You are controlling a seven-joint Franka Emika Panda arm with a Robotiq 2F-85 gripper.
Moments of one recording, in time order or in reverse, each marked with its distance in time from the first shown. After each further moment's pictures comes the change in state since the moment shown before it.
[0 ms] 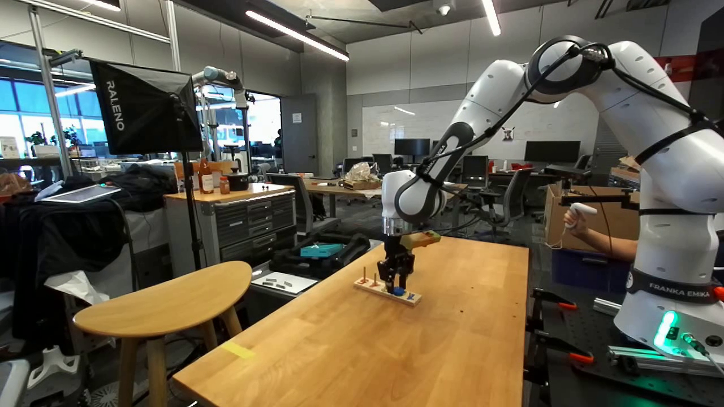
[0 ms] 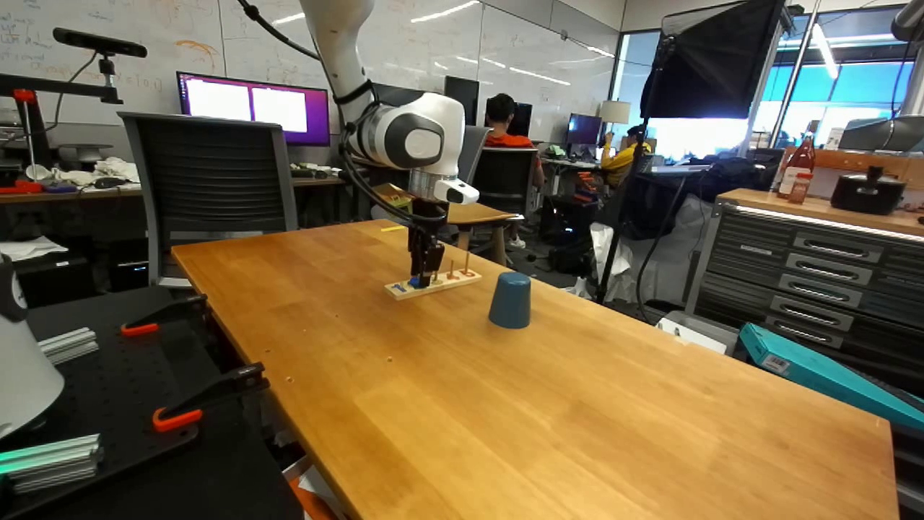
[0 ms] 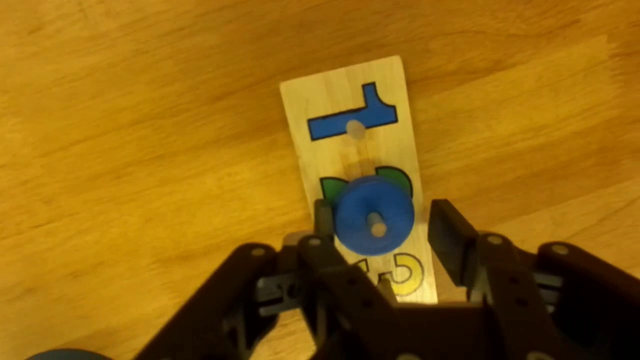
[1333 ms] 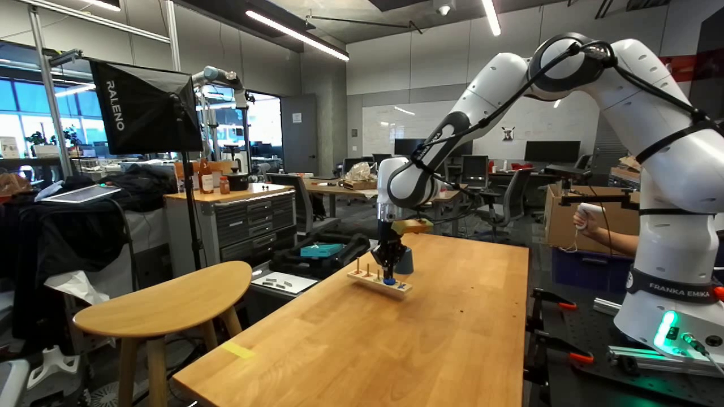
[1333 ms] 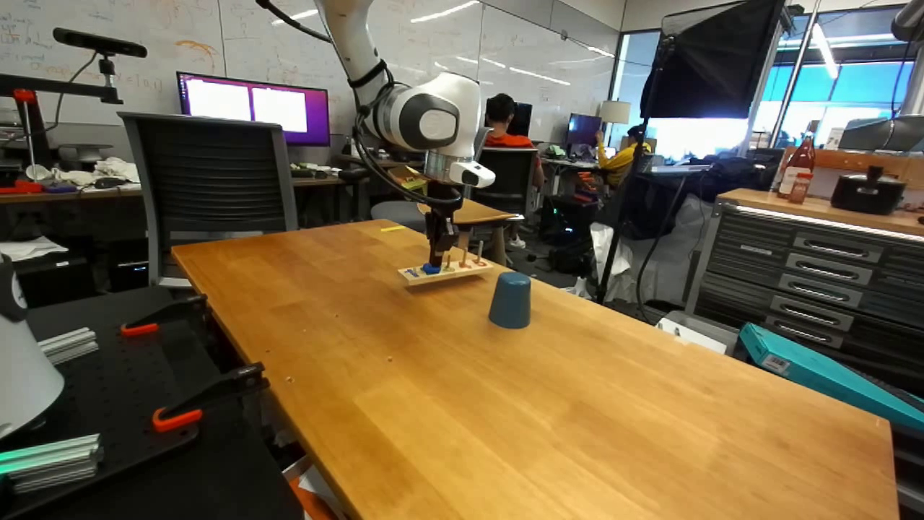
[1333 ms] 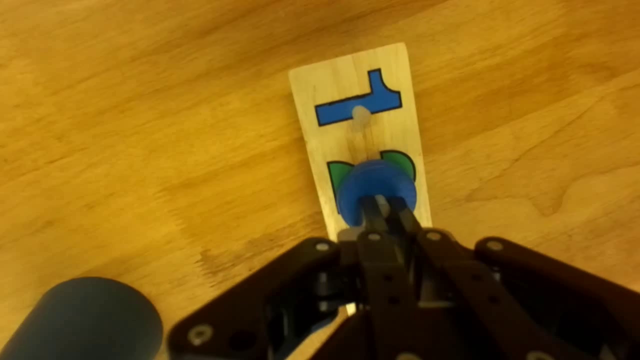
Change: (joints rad) arm -0.008 -0.023 -0.017 0.071 0.046 -0.061 -0.001
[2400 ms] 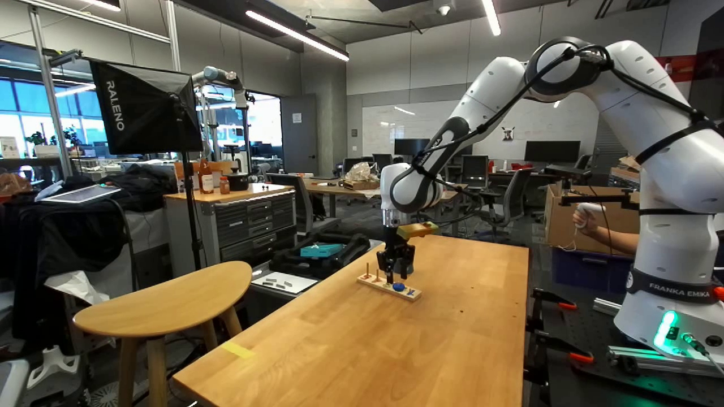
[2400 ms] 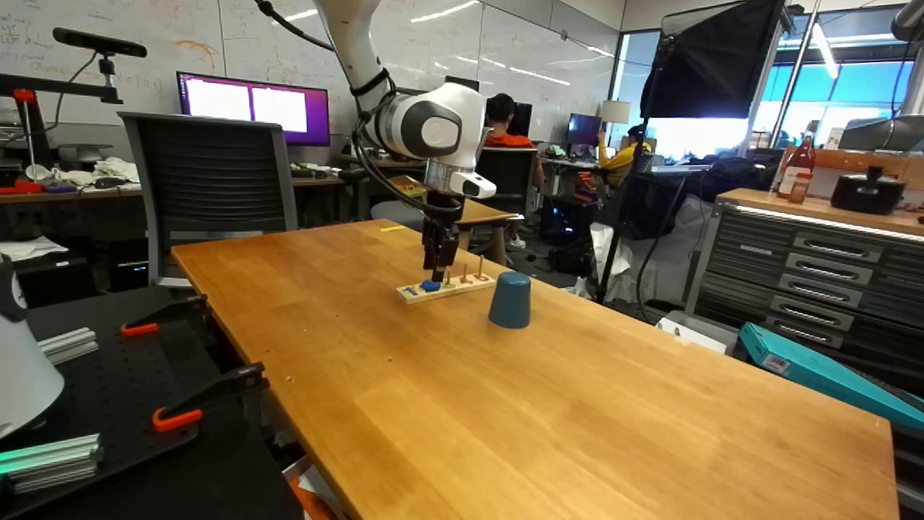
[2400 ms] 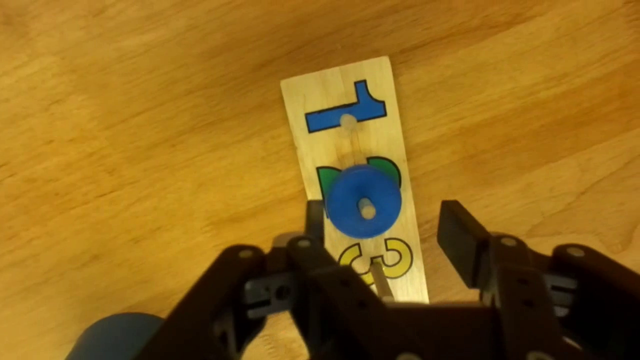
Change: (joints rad) arm 0.012 0.017 -0.036 -0.011 -0.012 -0.038 0.000
